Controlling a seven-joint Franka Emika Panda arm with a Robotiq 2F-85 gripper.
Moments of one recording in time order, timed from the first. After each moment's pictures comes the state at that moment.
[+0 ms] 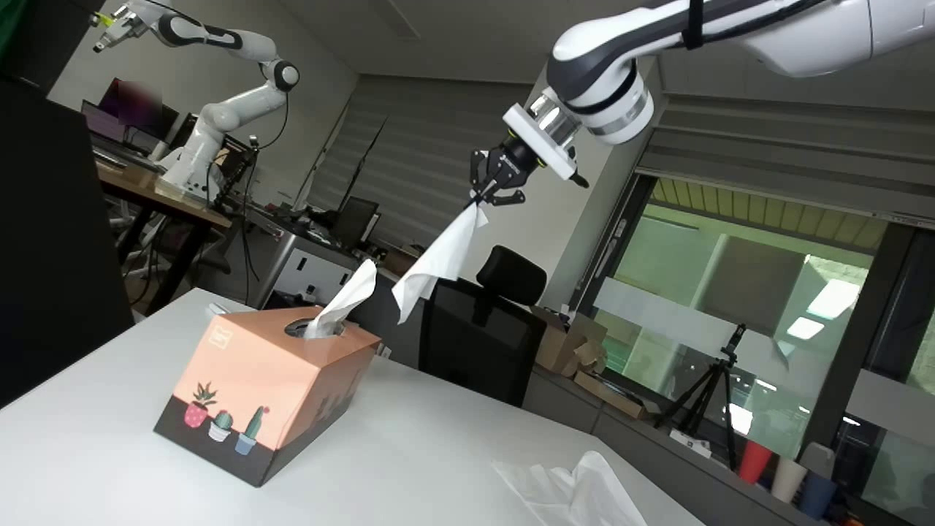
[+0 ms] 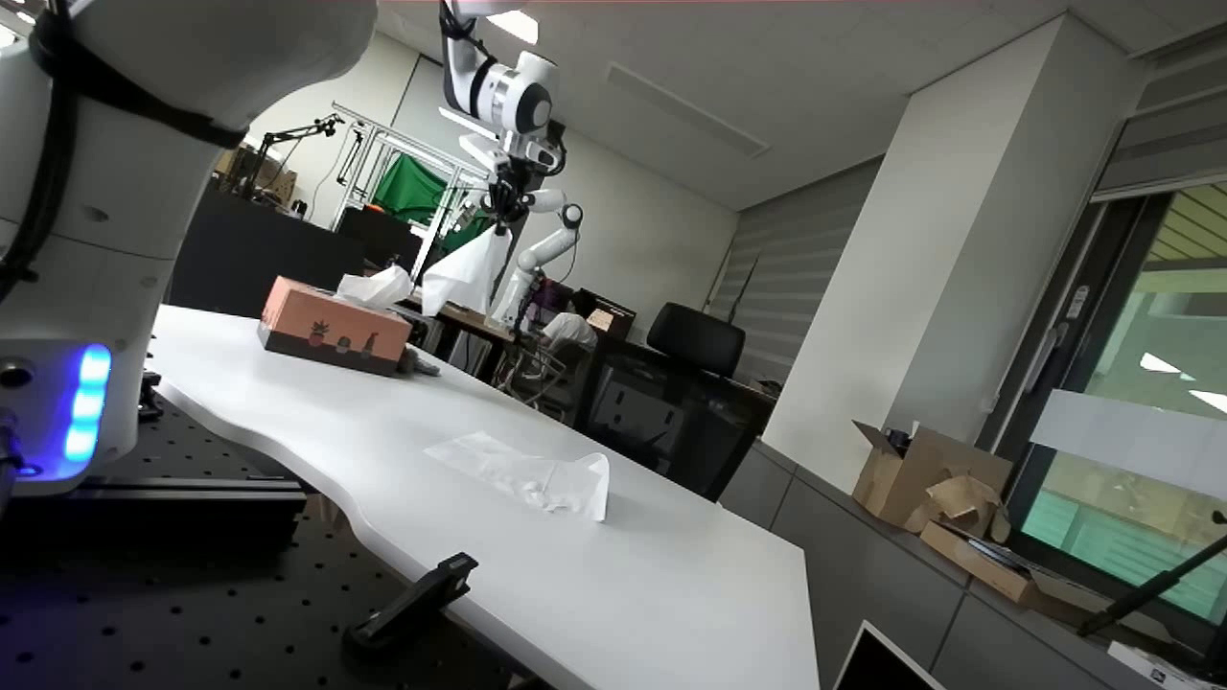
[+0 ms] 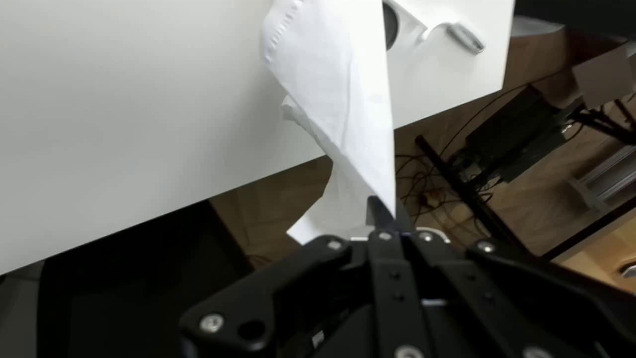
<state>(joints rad) 0.34 0.38 0.01 -1.57 0.02 2.47 0.59</state>
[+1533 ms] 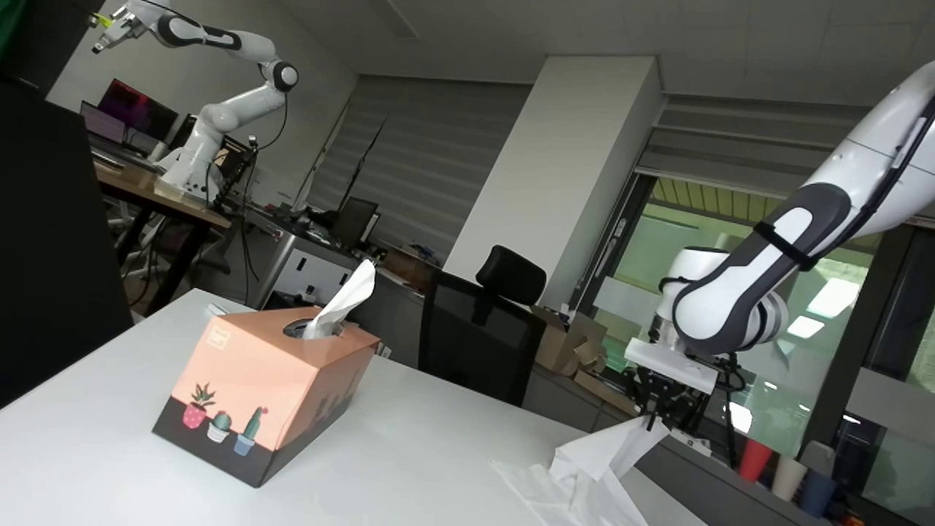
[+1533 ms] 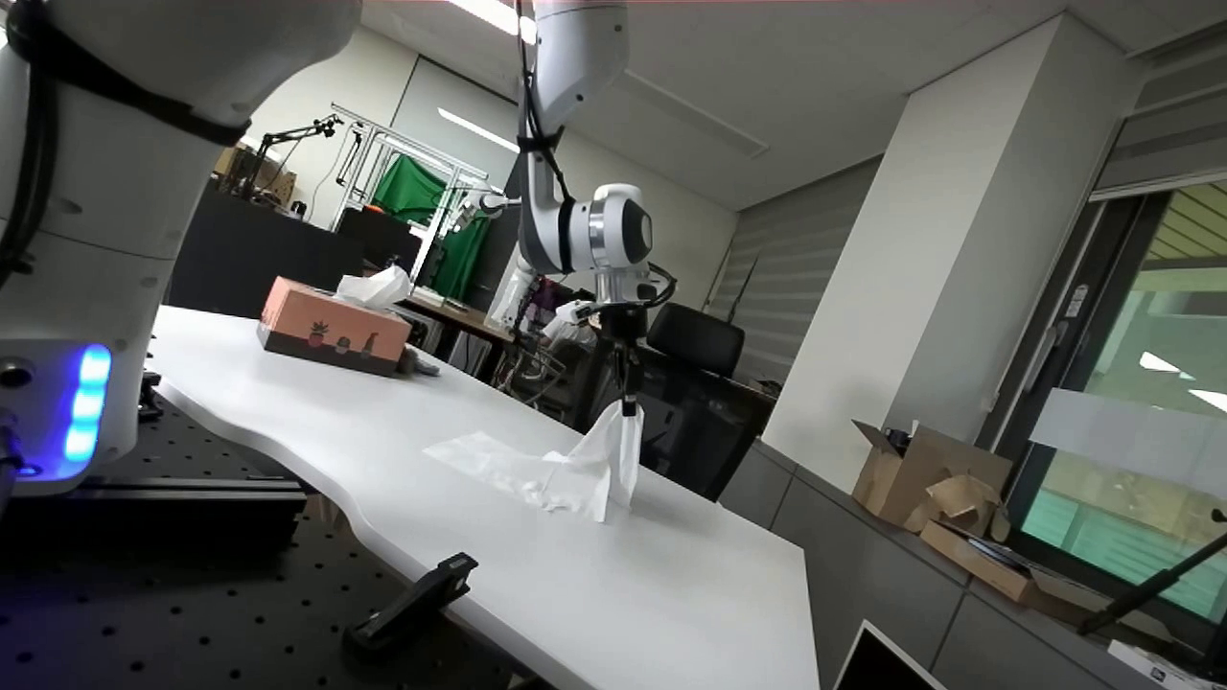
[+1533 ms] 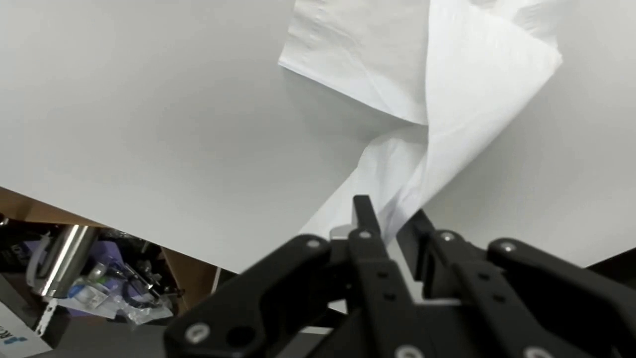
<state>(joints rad) 0.12 0.40 -0.40 -2.13 -0.47 2.81 1.10</state>
